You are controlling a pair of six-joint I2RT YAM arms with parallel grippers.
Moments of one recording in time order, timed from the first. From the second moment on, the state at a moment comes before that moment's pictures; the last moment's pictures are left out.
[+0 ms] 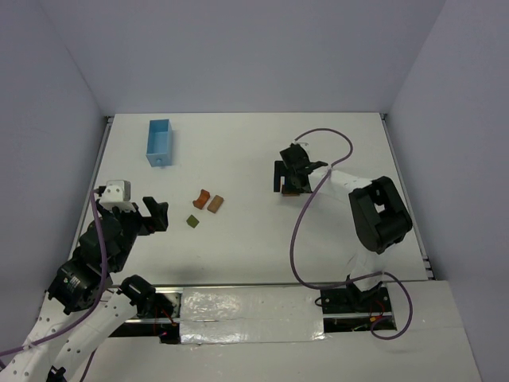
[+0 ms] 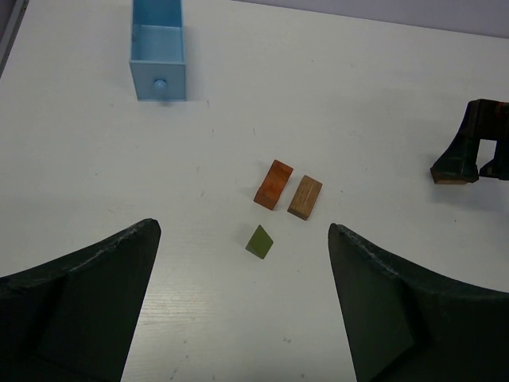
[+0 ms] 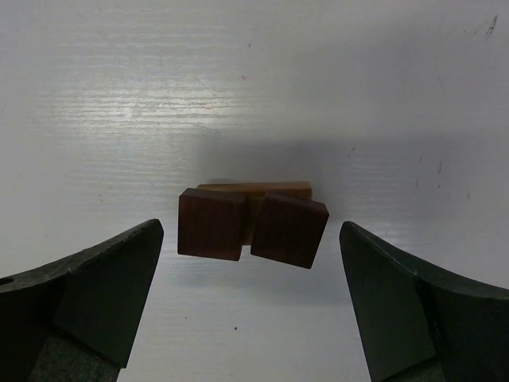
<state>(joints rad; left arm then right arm) -0.55 0.36 0.77 -0.67 -0.46 -0.32 0.47 1.77 1.10 -0.31 0.27 0.45</state>
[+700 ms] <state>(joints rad) -0.55 0.36 0.77 -0.67 -0.46 -0.32 0.47 1.81 1.14 -0.32 0.27 0.42</state>
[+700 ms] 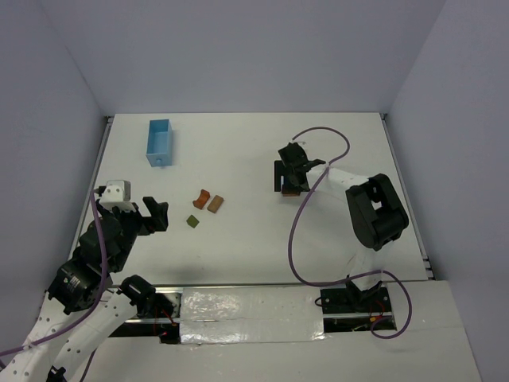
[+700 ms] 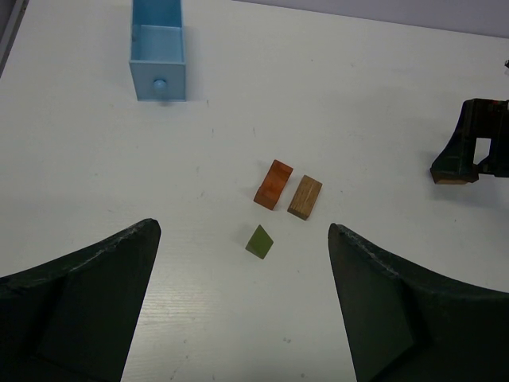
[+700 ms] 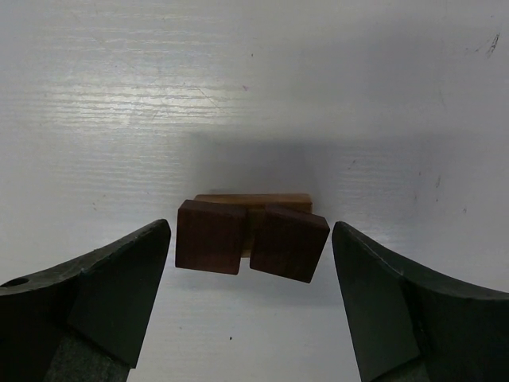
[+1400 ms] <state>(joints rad) -0.55 0.36 0.77 -0.67 -0.46 -0.32 0.46 1.83 1.14 -0.33 0.27 0.35</state>
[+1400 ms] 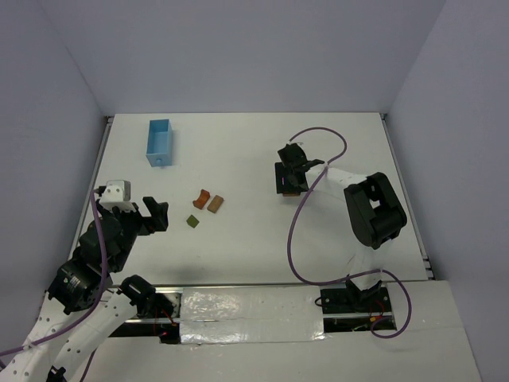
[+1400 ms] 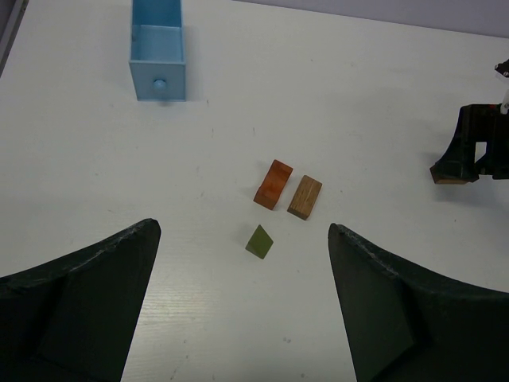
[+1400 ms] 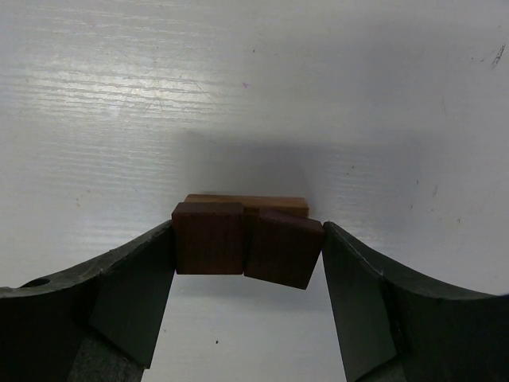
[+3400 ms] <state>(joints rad) -0.55 0.37 0.77 -0.66 -0.44 -0.31 0.46 1.84 1.18 -0.34 0.26 0.36</state>
